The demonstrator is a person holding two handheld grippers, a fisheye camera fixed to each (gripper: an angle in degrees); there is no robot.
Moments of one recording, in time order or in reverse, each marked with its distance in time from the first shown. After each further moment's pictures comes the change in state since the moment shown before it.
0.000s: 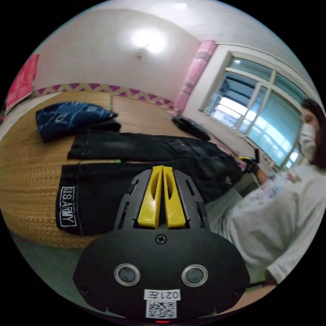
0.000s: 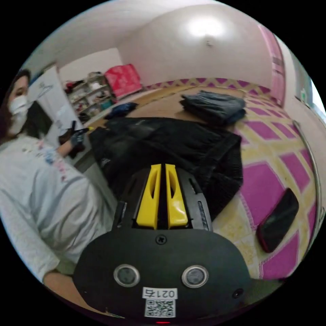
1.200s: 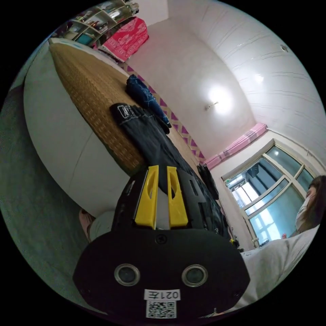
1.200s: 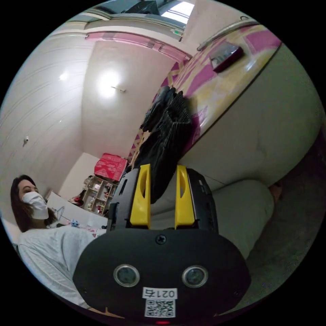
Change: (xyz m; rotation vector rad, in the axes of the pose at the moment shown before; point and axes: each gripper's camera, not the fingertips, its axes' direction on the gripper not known) left arm -0.032 0.206 -0.156 0.424 -0.036 -0.650; right arm 0.044 0.243 -0.053 0.435 -0.303 0.849
